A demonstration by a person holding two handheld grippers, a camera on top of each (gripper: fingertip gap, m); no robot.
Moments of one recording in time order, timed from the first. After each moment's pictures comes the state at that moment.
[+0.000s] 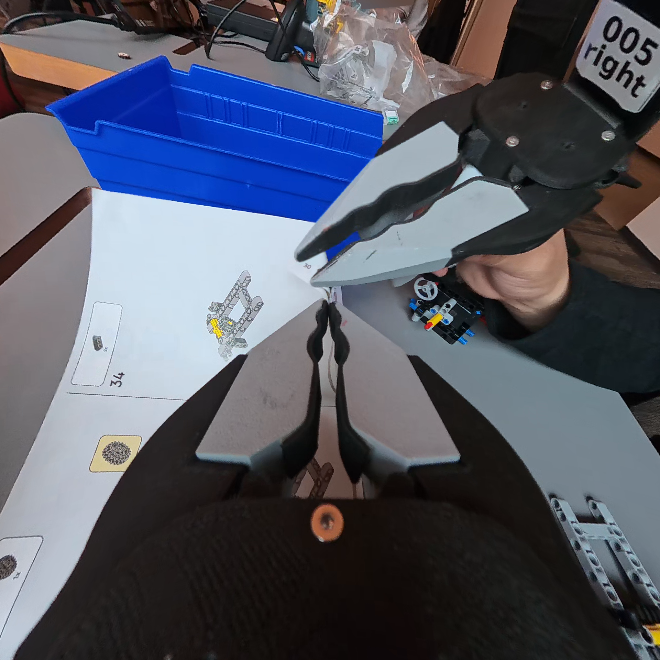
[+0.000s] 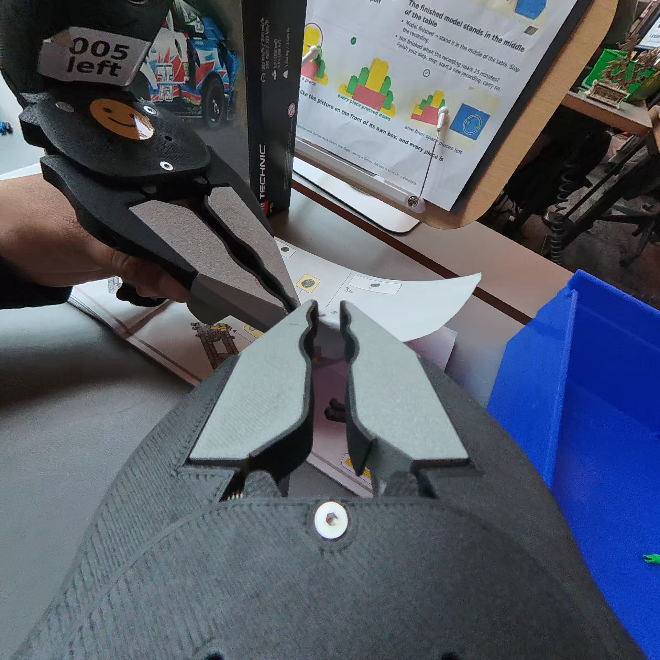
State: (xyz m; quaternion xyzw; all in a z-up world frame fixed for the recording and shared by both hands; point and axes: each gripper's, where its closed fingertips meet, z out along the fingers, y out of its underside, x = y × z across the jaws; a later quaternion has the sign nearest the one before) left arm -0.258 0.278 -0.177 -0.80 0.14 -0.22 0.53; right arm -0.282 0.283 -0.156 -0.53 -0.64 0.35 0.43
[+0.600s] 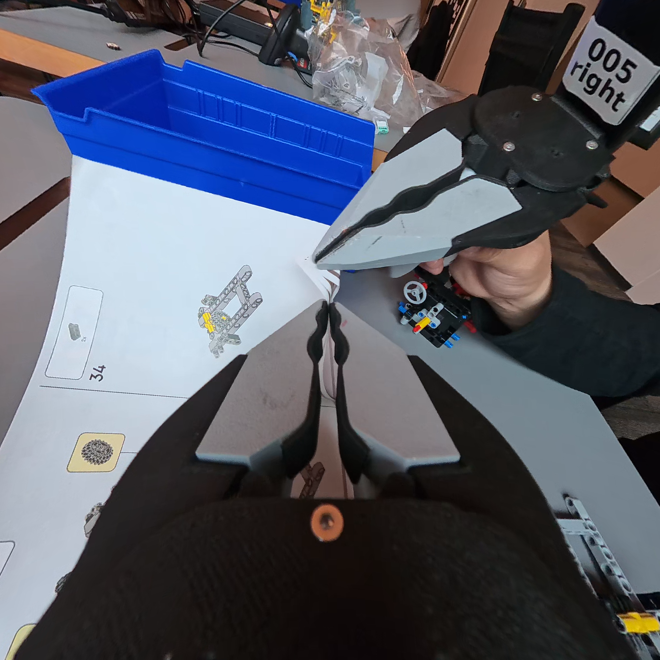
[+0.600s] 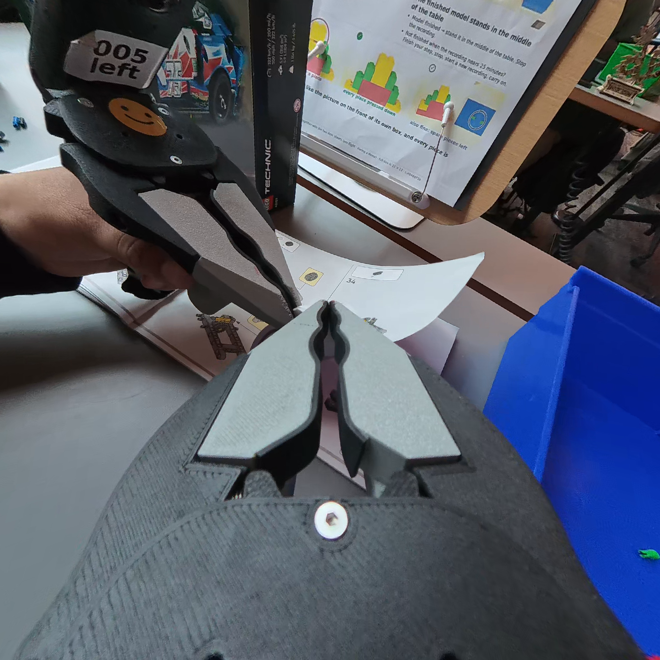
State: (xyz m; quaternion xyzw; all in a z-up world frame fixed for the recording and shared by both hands) left arm -0.257 0.276 -0.175 -0.80 0.13 -0.25 0.53; right arm -0.275 0.284 -0.155 -0.52 -0.65 0.35 0.42
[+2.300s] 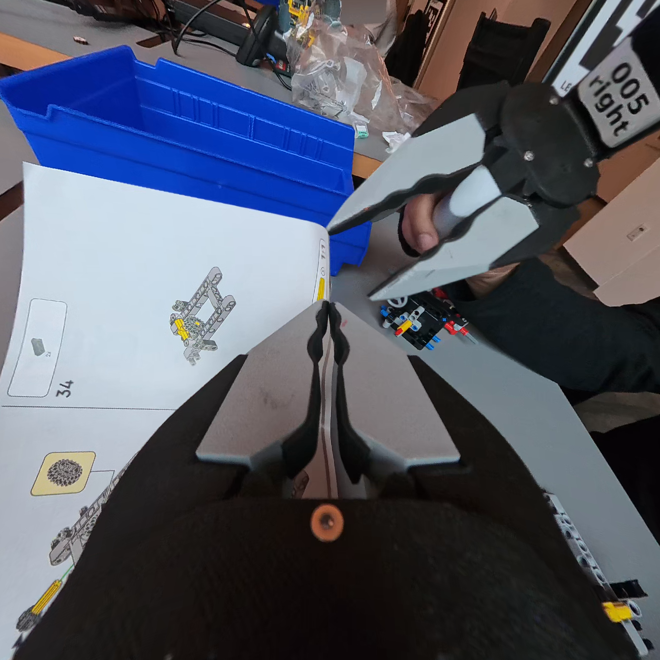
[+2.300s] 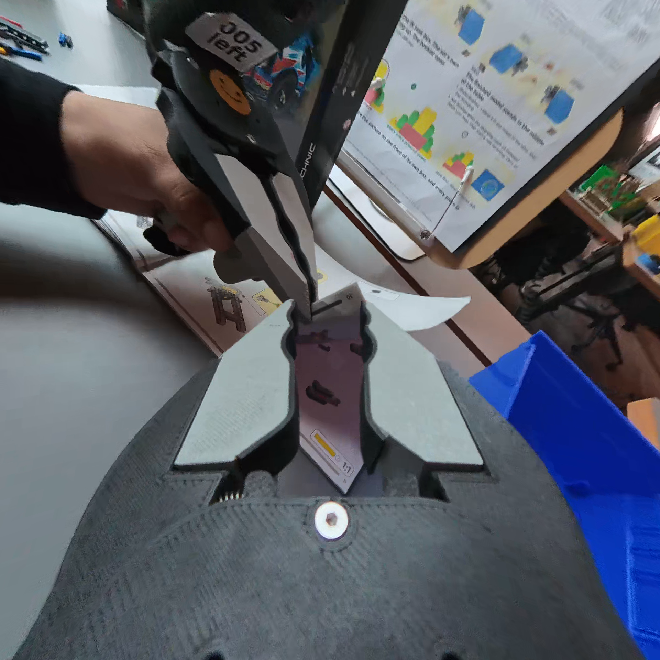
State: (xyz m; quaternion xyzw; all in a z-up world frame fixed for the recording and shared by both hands) left arm -0.246 0.274 -0.171 -0.79 0.14 -0.28 0.53; right arm -0.253 0.270 -0.146 -0.41 -0.72 0.31 0.47
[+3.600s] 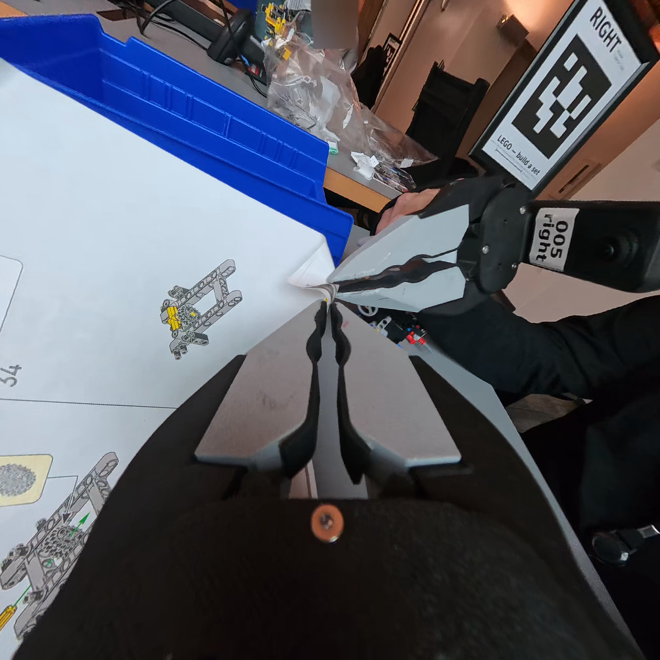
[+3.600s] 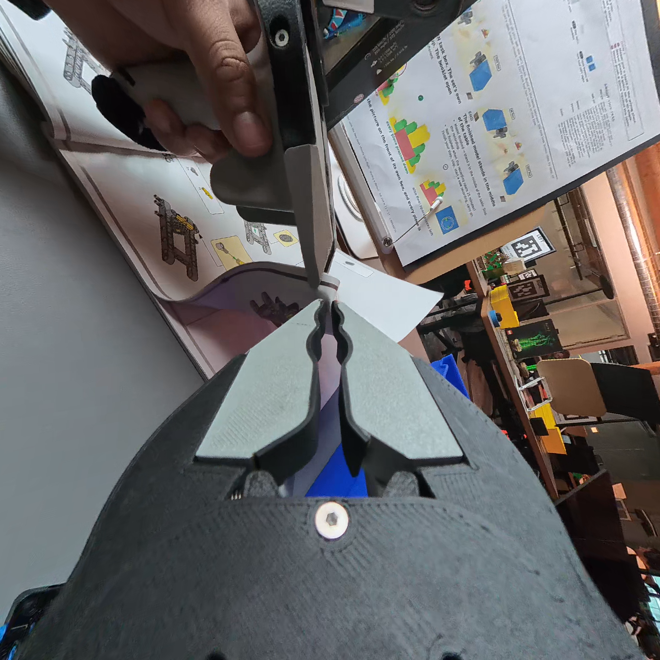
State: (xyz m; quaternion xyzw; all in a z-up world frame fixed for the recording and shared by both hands) left arm -0.249 0.270 -0.163 -0.77 0.11 -0.37 0.51; right arm -0.253 0.275 -0.161 -0.29 -0.76 0.15 0.56
